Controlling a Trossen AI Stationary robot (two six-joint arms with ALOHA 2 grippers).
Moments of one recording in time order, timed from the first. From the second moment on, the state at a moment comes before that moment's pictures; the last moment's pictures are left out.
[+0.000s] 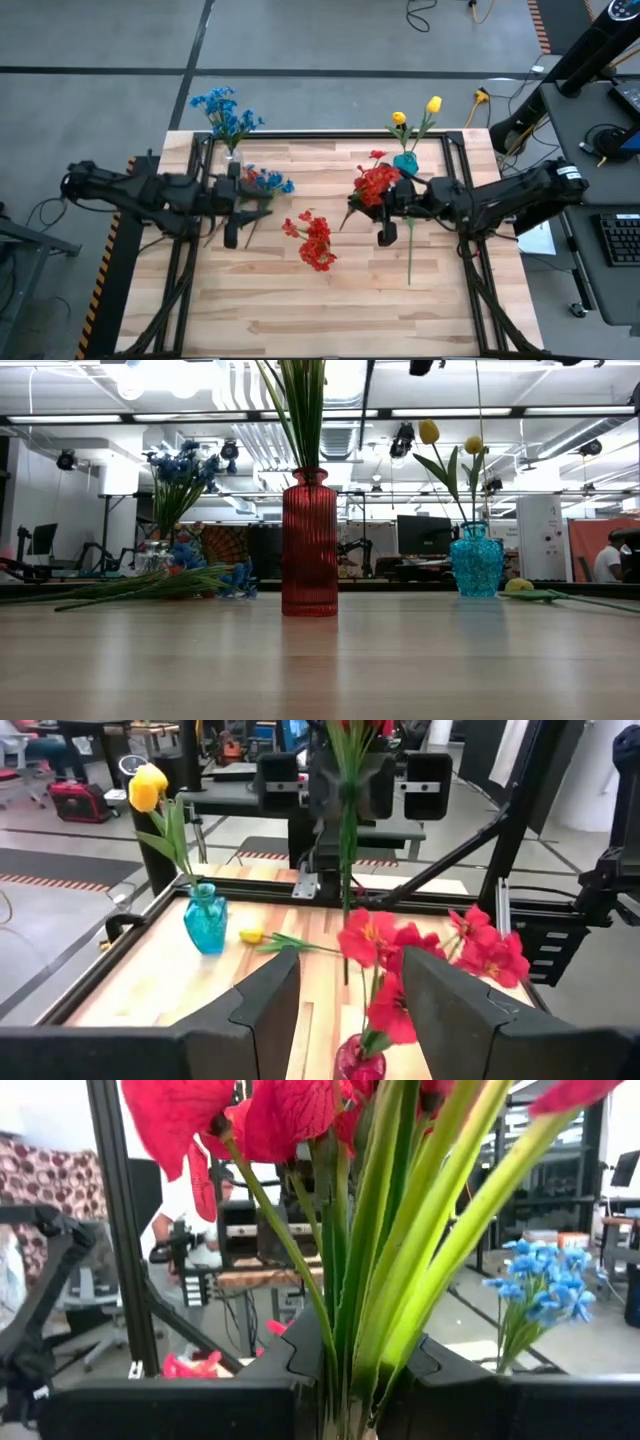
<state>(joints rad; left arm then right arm) -0.28 0.85 0.91 -0.25 -0.34 -0.13 0.13 1.22 0.76 0.68 0.14 0.02</state>
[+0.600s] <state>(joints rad) -0.49 0.85 0.66 -0.04 -0.51 -0.27 0.18 1.38 0.75 0.92 0.16 -0.02</state>
